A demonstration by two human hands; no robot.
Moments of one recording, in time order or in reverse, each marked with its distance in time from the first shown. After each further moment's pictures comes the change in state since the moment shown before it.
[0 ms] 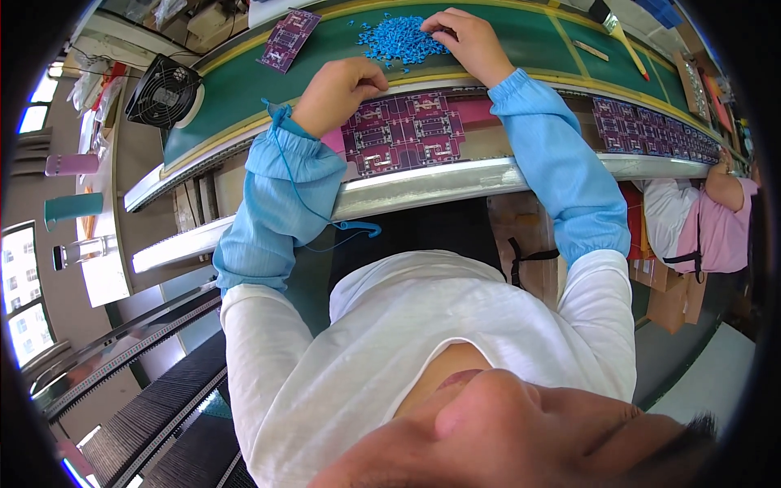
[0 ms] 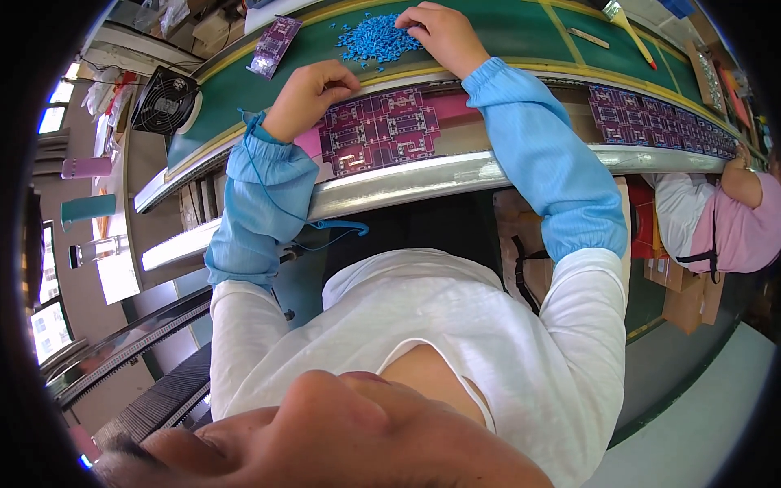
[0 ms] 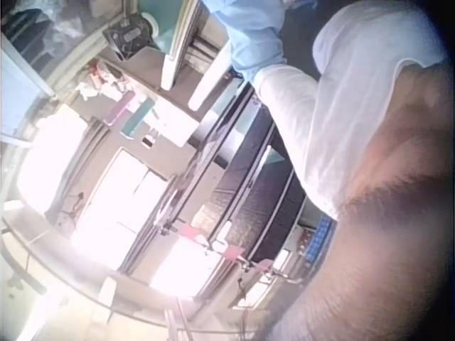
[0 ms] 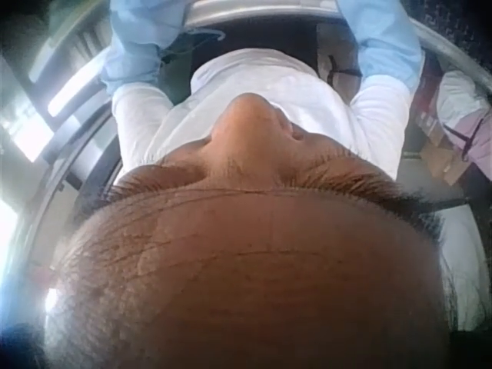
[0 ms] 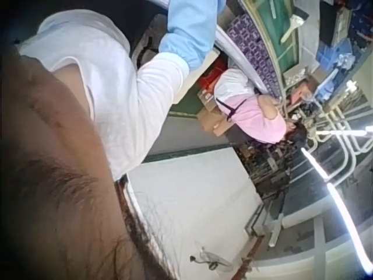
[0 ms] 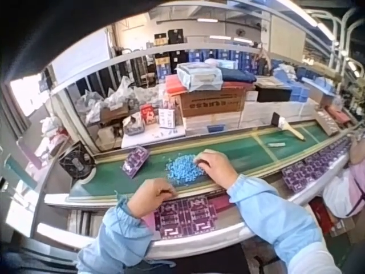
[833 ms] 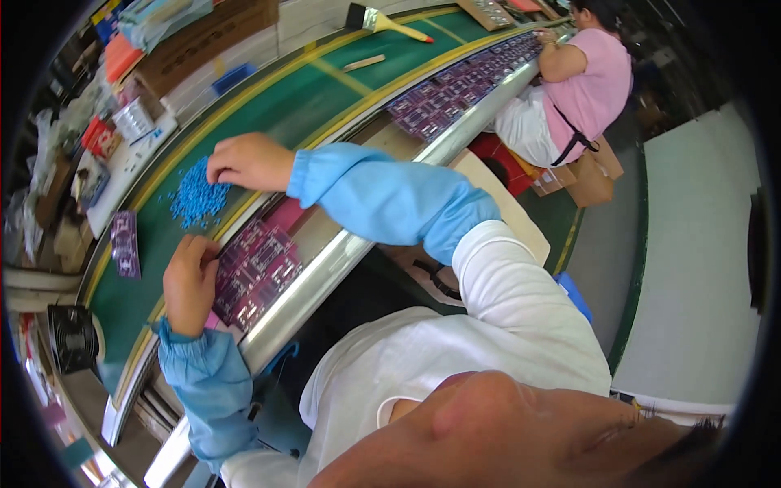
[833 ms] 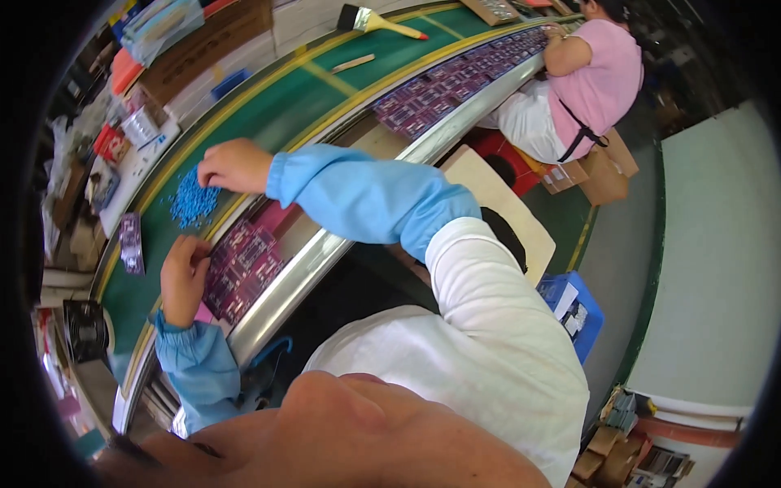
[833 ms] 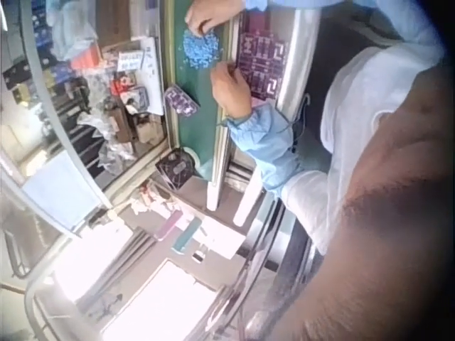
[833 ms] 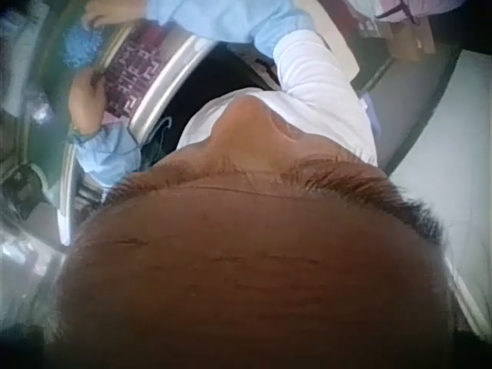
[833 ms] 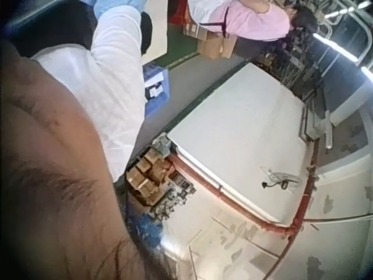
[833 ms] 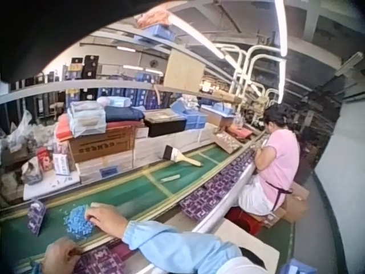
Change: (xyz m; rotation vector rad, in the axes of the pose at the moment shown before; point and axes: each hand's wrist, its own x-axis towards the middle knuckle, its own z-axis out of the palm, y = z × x) left_hand 0.001 0.025 0.009 0.182 -0.053 0.056; right_hand -0.007 -0.009 -0.004 0.054 -0.018 -0.041
